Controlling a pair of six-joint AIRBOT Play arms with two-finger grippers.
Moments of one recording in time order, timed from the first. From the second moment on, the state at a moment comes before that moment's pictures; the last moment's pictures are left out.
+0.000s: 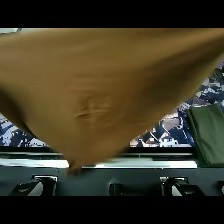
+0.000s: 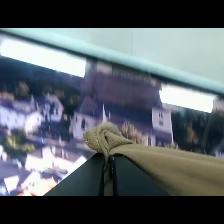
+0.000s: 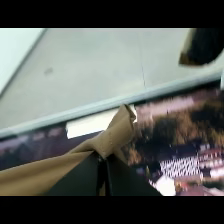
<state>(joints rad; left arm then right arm) 0.16 -0.86 1.69 1.37 -1.30 -1.77 -0.04 -0.90 1.80 1.73 -1.11 -1.25</state>
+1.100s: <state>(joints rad) 0.15 -1.70 1.59 1.21 -1.00 -1.60 -0.04 -1.81 1.80 1.91 -0.97 -1.31</state>
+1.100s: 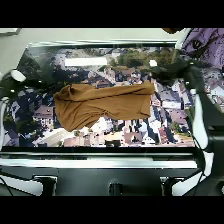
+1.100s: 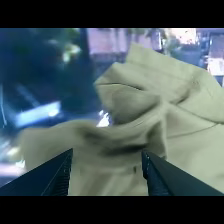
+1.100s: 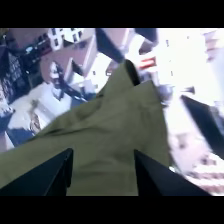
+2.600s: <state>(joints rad) 0.17 -1.35 0.81 0.96 -1.07 -1.49 -0.05 -1.57 1.14 2.21 -0.98 -1.75</state>
